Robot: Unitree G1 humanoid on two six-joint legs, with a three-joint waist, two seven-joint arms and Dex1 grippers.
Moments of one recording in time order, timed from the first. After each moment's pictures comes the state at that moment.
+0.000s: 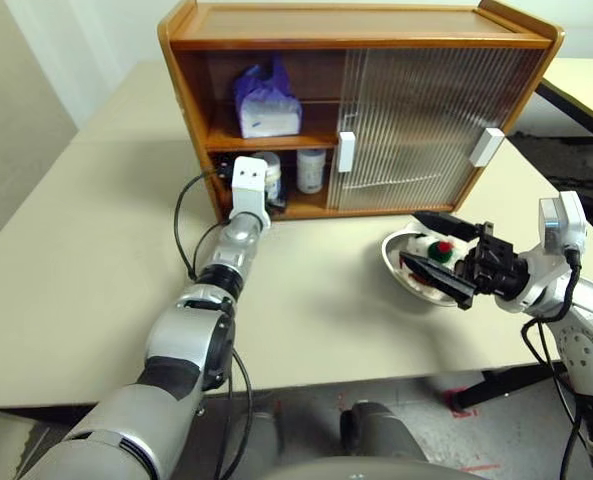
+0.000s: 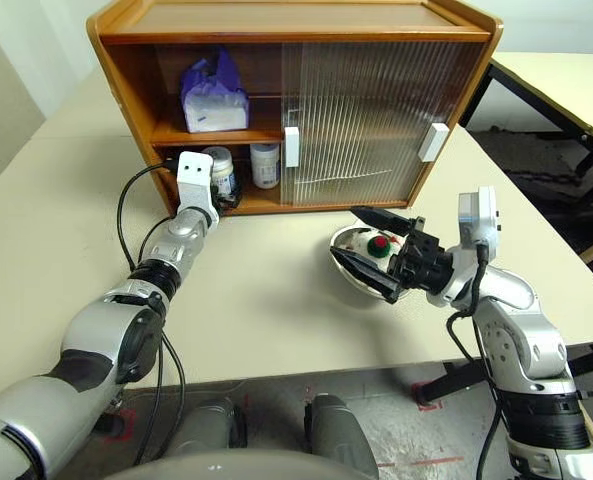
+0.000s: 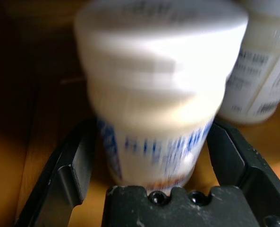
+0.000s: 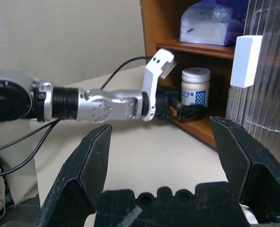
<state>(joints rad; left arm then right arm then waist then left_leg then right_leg) -0.85 0.10 0.08 1.15 0.00 -0.17 -0.06 -0.06 -0.53 -0.16 -0.23 0.65 0.20 1.05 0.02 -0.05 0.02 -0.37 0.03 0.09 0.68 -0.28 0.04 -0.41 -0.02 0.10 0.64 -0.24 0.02</state>
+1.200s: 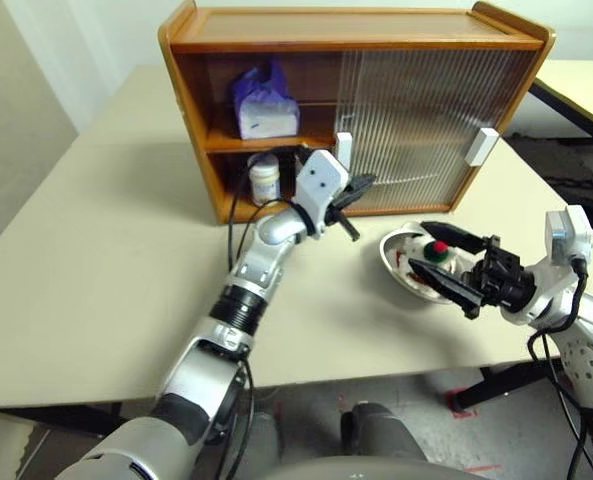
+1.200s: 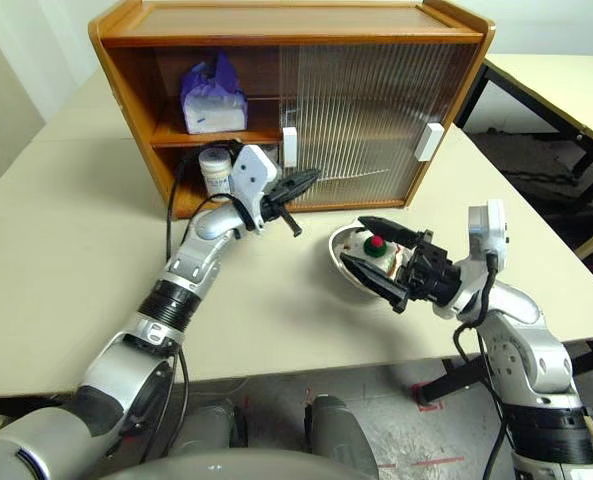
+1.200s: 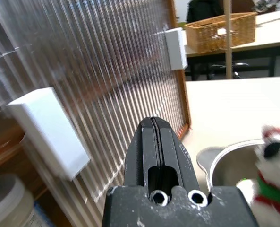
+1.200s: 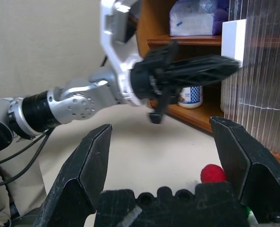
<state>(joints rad) -0.71 0.00 -0.22 0.54 -0.01 -0.16 -0.52 0.00 -0.52 -0.19 -0.21 0.68 0.19 1.06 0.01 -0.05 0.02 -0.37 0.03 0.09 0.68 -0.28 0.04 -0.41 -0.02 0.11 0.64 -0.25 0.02</state>
